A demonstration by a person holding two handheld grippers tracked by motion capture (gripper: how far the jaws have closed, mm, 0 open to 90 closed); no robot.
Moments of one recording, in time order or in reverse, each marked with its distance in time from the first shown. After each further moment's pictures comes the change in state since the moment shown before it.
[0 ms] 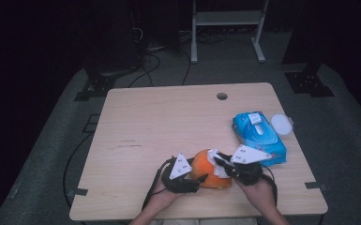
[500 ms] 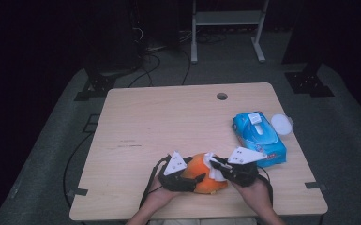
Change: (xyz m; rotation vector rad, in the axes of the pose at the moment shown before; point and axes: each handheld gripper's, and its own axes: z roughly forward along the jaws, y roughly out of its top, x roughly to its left) left arm 0.009 -0.001 -0.004 -0.011 -0.022 -0.047; right arm 0.004 -0.006 0.011 0.007 0.065 0.036
